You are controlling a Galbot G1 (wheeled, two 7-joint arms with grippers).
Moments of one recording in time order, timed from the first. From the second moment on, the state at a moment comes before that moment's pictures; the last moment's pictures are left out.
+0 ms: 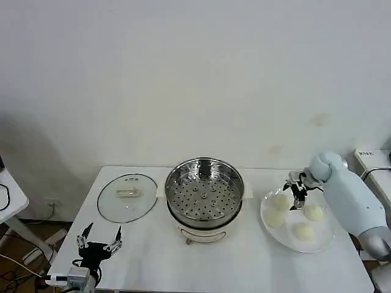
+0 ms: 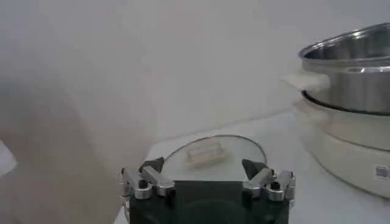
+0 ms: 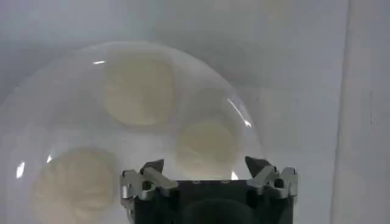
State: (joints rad) left arm 1.63 -1.41 -0.72 -2.07 0.06 0.20 0.08; right arm -0.23 0.96 -0.11 0.86 -0.66 0.10 -1.25
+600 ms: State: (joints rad) left arm 1.62 -1.41 -0.72 -2.05 0.07 0.20 0.08; right arm -0.24 0.98 -0.10 0.83 -0.67 0.10 -1.24
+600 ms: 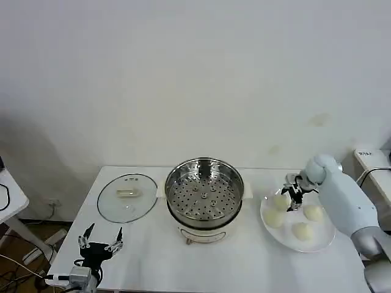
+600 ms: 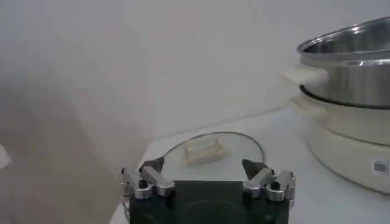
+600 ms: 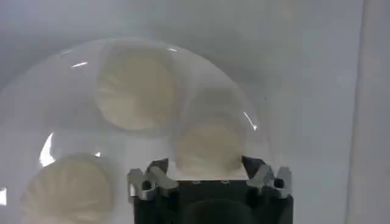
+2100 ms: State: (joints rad) left arm 1.64 -1.43 -0.72 -2.09 0.09 0.20 0.08; right arm 0.24 0.94 -0.52 1.11 -0.13 0.33 -1.22
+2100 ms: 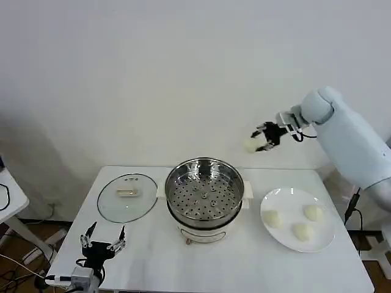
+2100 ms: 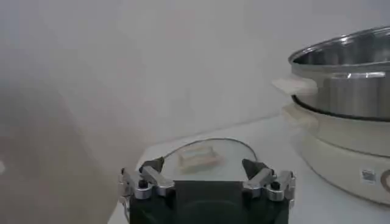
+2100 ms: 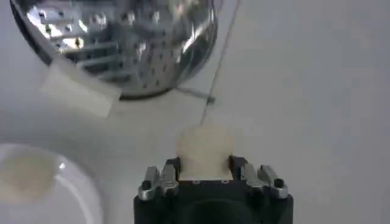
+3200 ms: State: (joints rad) left arm 1.63 -1.44 -0.72 -2.06 0.09 0.20 0.09; right arm 0.35 1.14 -0.82 1.21 -0.48 0.73 -1.12
